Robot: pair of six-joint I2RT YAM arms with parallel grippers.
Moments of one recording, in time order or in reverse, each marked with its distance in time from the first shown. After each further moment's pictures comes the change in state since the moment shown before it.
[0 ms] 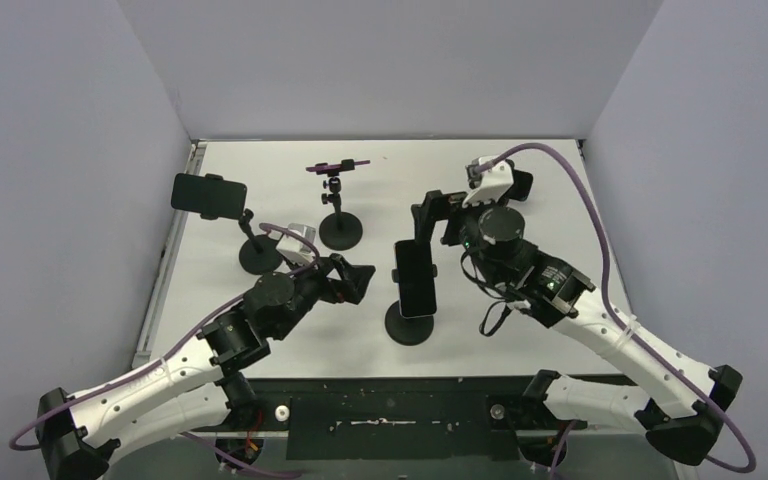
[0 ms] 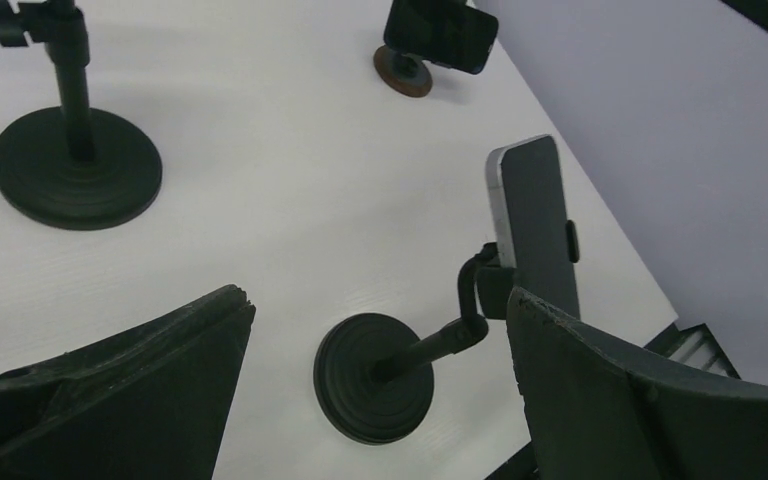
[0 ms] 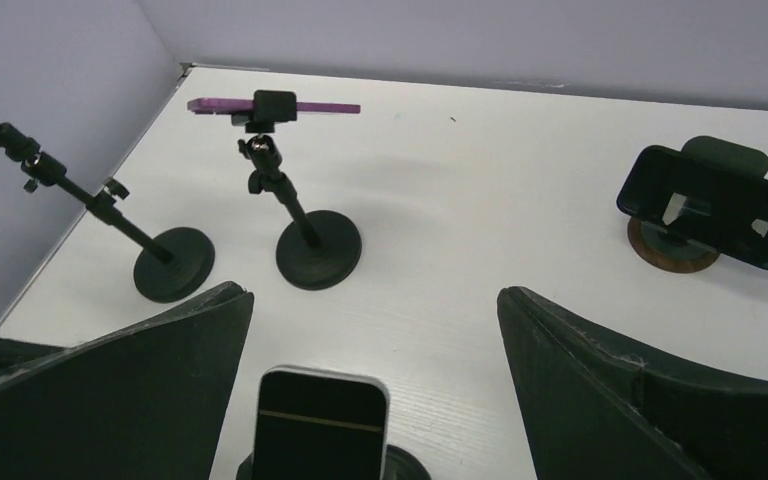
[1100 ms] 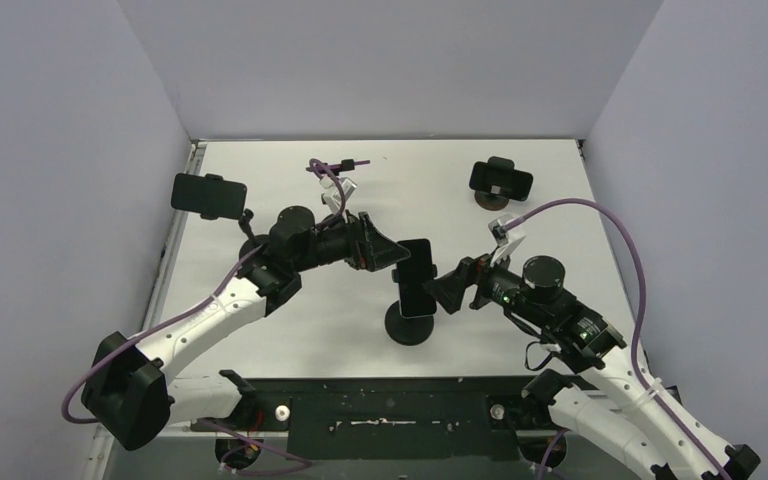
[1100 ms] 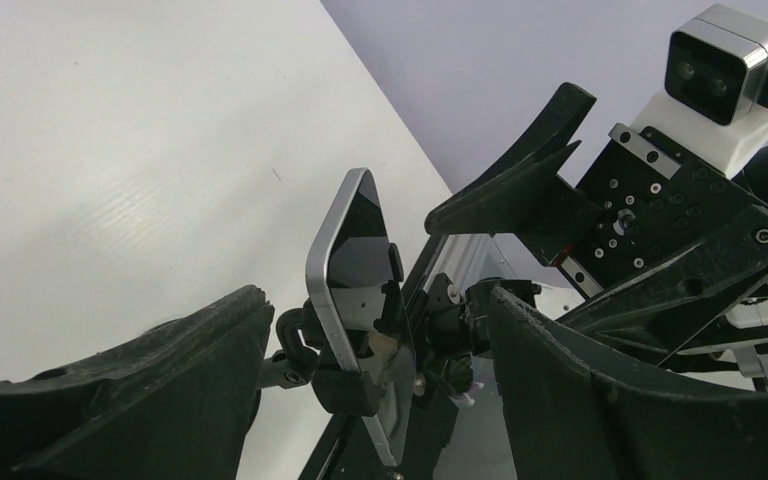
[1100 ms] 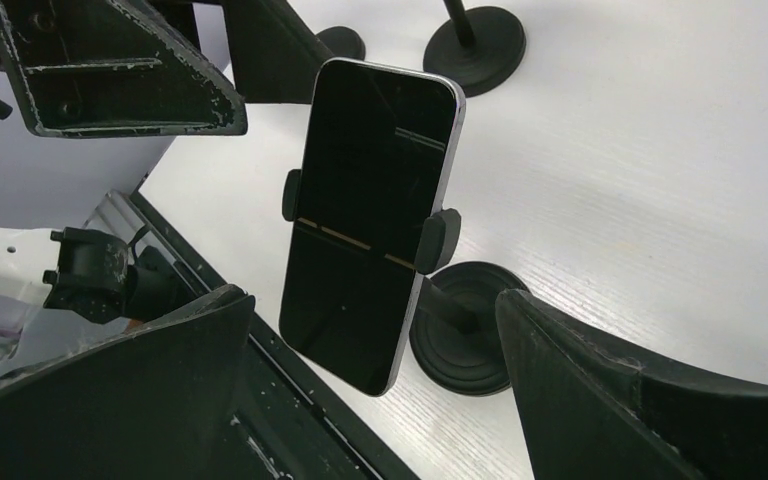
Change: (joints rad) left arm 0.299 0.433 0.252 0.211 0.879 -0.211; right arm -0.299 -0.382 -0.424 -0.042 -0.756 0.176
